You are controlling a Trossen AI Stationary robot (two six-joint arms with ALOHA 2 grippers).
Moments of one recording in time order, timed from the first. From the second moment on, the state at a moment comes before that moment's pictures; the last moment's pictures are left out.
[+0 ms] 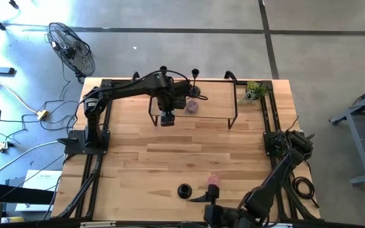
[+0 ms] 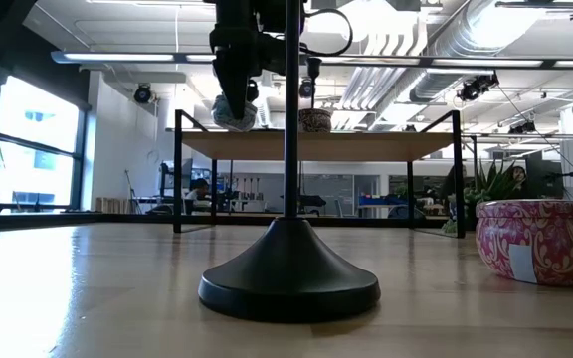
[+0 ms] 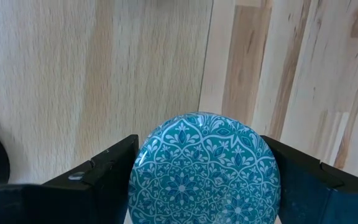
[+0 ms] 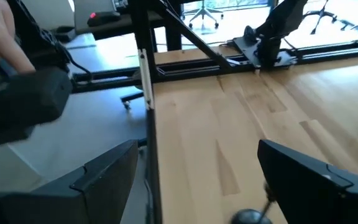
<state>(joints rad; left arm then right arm) 0.28 1.91 1.87 -1.36 0.04 0.20 0.87 1.98 1.75 -0.37 0.86 0.60</state>
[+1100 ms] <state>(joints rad) 0.28 1.91 1.87 -1.35 0.04 0.21 1.04 1.94 1.75 -0.45 1.35 0.60</state>
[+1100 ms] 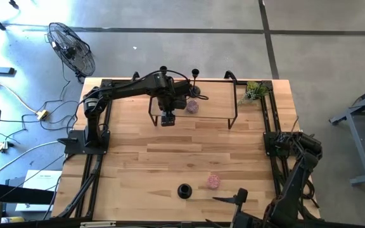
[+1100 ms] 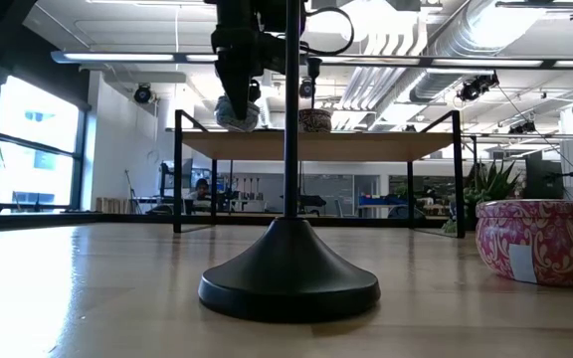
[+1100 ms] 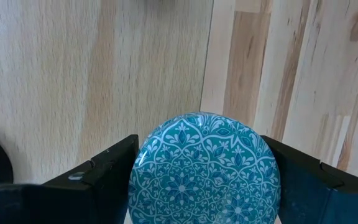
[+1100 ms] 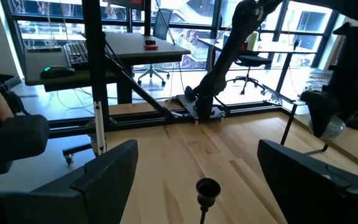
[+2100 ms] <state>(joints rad) 0.28 1.91 1.87 -1.33 0.05 0.24 1.06 1.94 1.75 -0.45 1.52 0.49</state>
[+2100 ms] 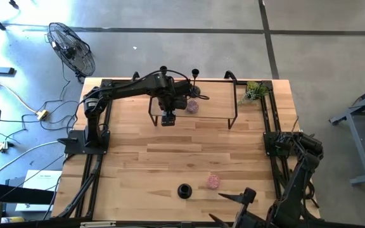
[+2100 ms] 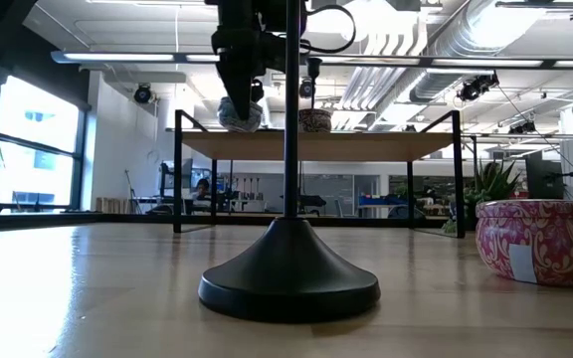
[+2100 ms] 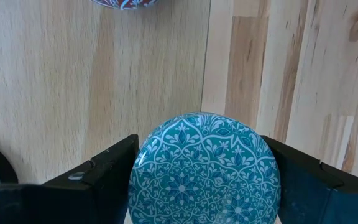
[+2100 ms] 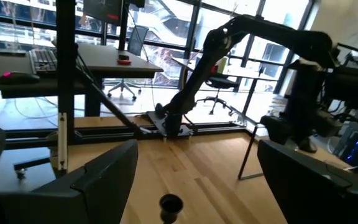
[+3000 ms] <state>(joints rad) 0.35 1.91 1.87 -1.32 0.01 0.23 1.06 1.94 1.75 -0.45 1.49 0.42</state>
